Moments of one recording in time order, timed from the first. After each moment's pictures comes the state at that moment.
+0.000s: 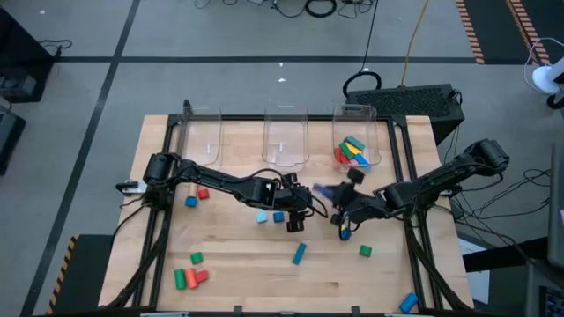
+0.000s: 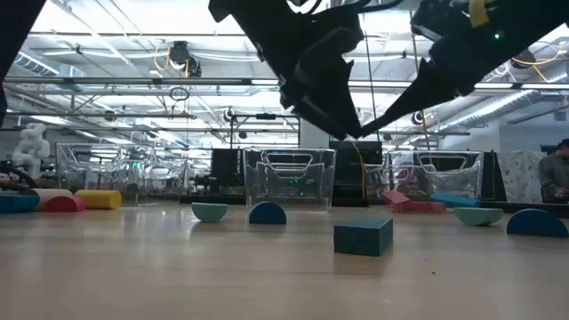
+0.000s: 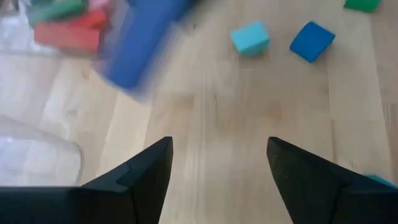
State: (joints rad) left arm -0.14 1.99 1.50 -0.39 -0.23 -0.12; right arm 0.36 1.23 0.63 -0.16 0.77 0.34
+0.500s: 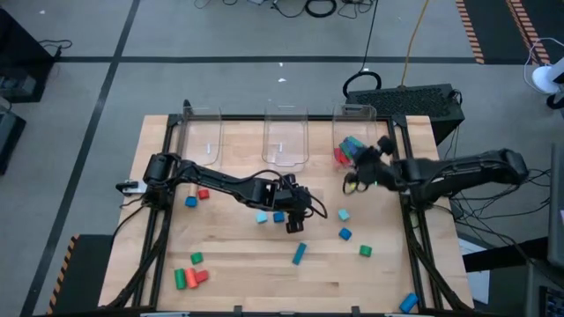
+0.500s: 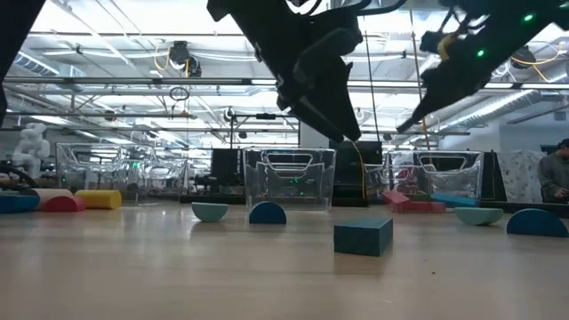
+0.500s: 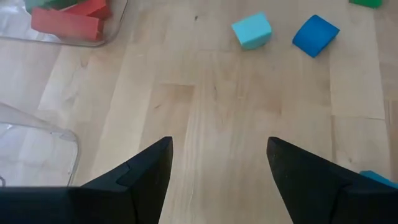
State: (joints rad) left arm -0.14 1.99 1.50 -0.40 -0.24 -0.15; right arm 0.00 0.94 0.63 -0.53 0.85 0.32
